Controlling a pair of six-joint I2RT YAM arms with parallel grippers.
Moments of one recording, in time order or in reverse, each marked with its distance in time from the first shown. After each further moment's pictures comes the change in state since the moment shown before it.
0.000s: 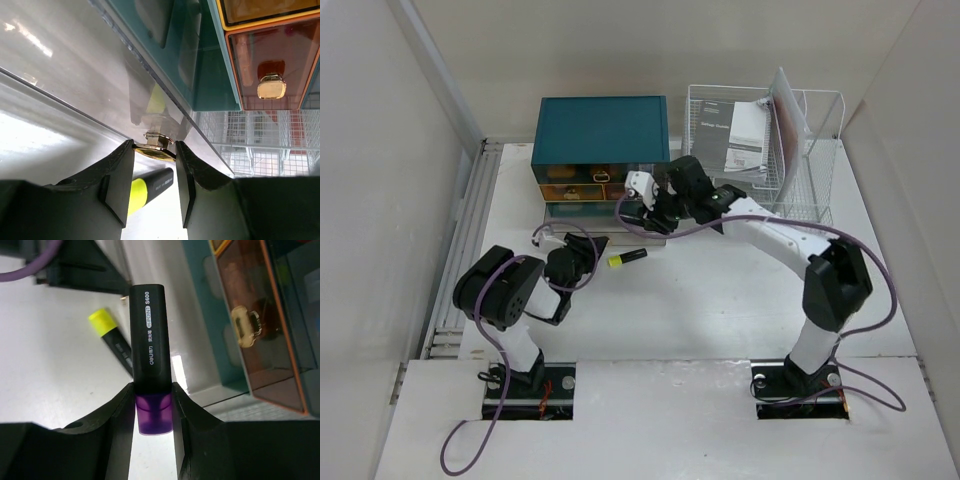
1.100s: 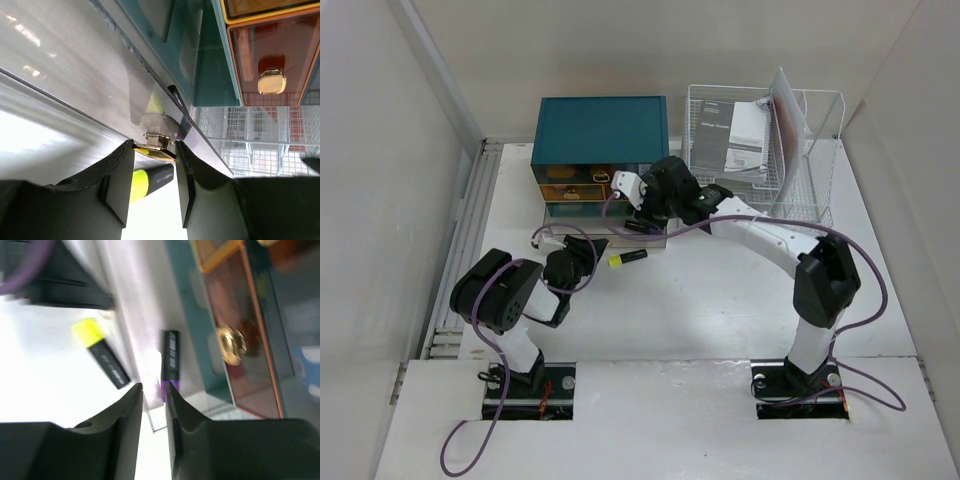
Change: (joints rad) left arm -0.007 -0.032 -0.027 -0.011 0.004 -0.011; right arm 0.064 0.083 0.098 0.007 0.155 -0.017
